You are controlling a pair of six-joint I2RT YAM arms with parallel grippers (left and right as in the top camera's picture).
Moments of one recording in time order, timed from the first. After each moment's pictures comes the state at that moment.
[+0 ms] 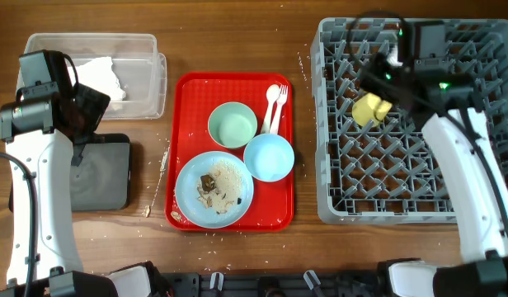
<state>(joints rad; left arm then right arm) 0.24 1.44 1.36 -1.09 -0.18 -0.90 0.12 1.50 1.41 -0.75 -0.08 0.53</state>
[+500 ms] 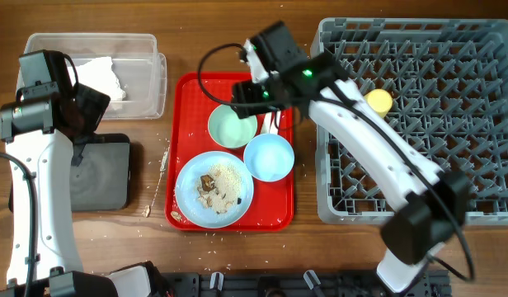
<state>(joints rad) 0.24 1.44 1.36 -1.09 -0.18 -0.90 0.60 1.91 1.80 -0.98 -0.23 0.29</state>
